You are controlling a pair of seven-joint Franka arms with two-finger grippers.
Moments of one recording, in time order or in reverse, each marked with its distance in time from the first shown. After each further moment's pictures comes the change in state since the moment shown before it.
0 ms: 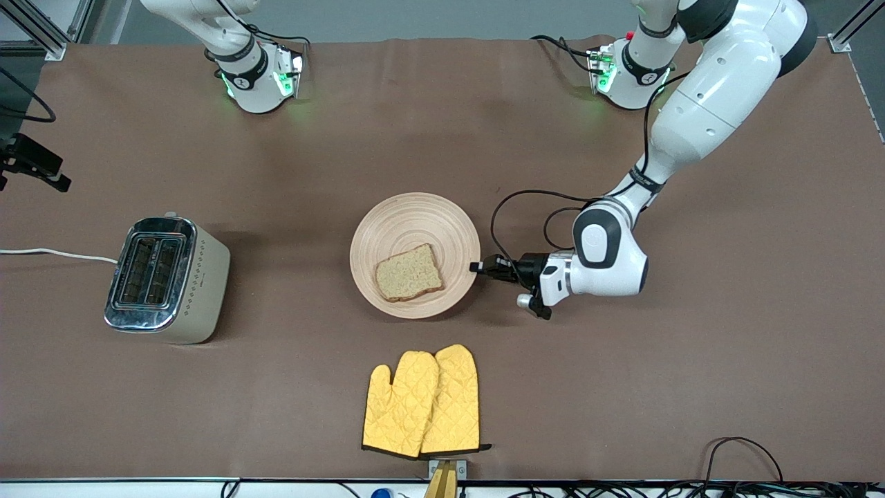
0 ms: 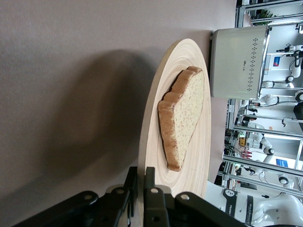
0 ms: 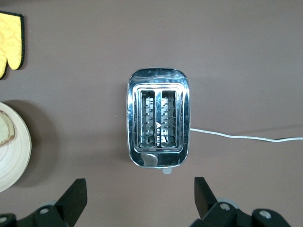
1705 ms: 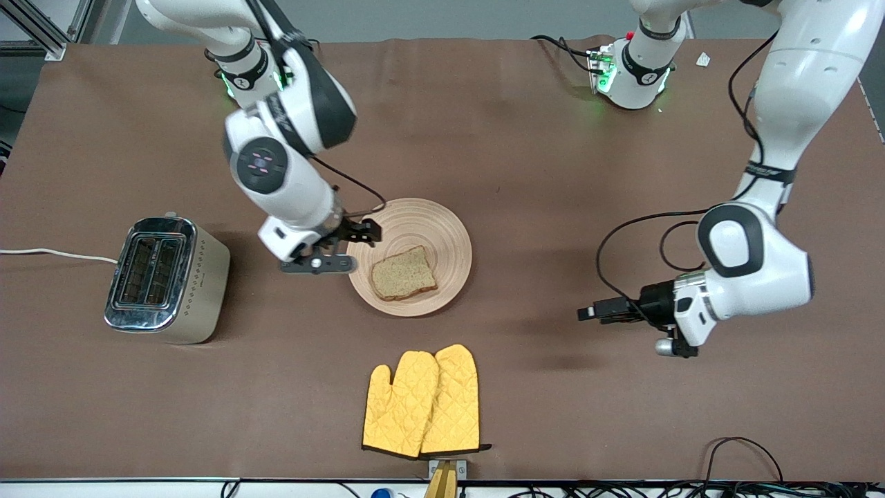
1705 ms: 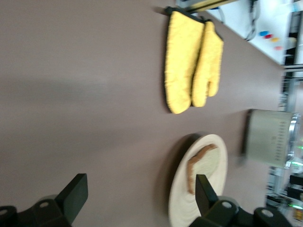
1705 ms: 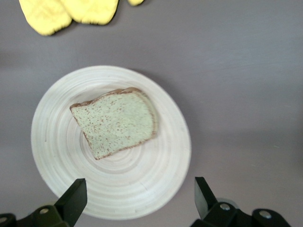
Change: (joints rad) left arm 0.249 -0.247 0.072 0.064 0.424 -0.088 -0.436; right arm 0.606 0.455 0.032 -0.076 0.161 0.422 0.518
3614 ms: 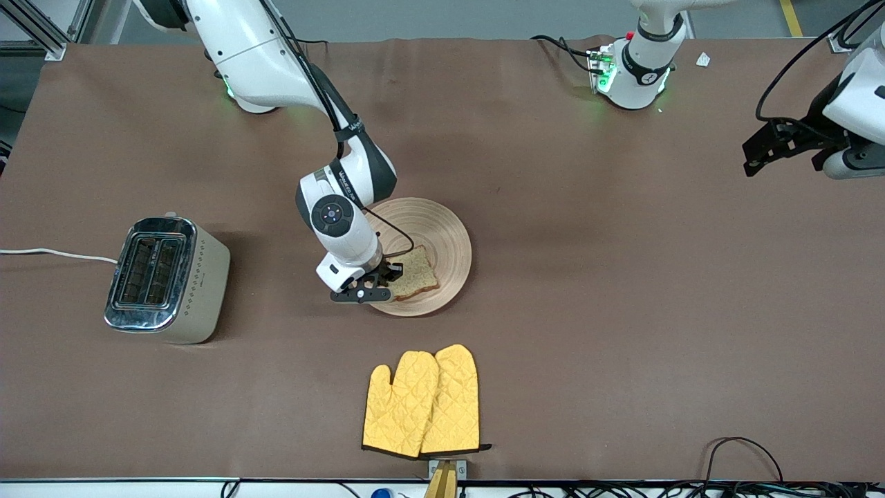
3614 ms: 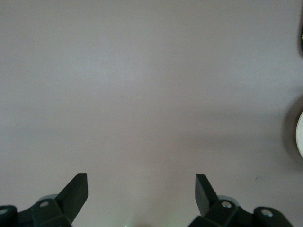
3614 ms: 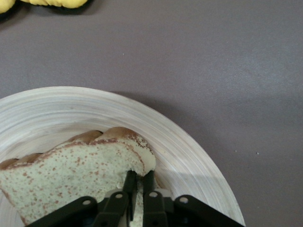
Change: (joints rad) left arm -0.168 -0.636 0.231 0.087 0.702 -0.710 -0.363; right arm 0.039 0.245 -0.012 -0.052 -0.001 0.391 0.012
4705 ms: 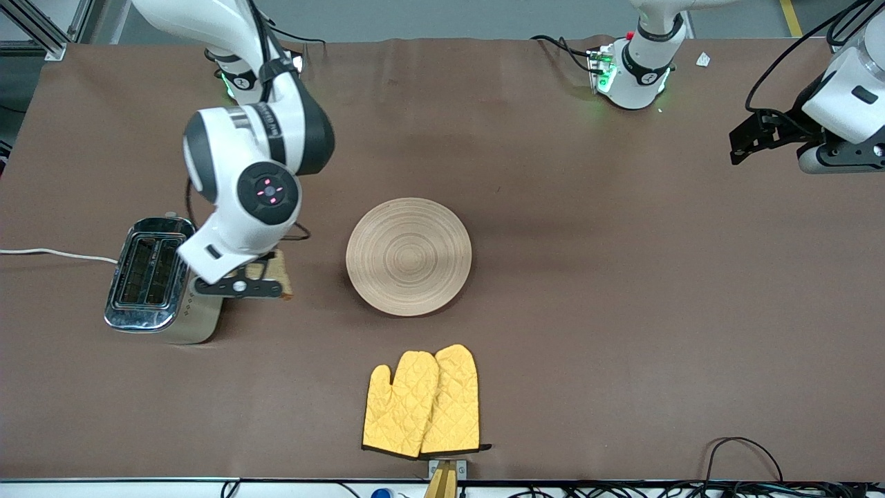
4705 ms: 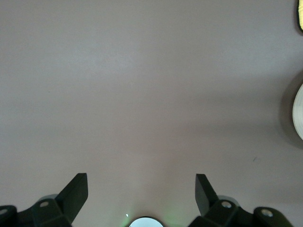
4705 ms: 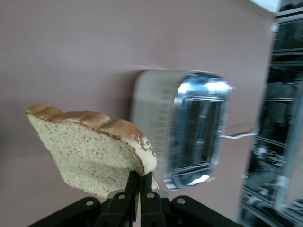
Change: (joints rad) left arm -0.005 -0.001 -0.003 -0.013 -0.031 -0.037 0.044; right arm -0.054 -0.180 -0.154 0.369 -0.582 -0.936 -0.146
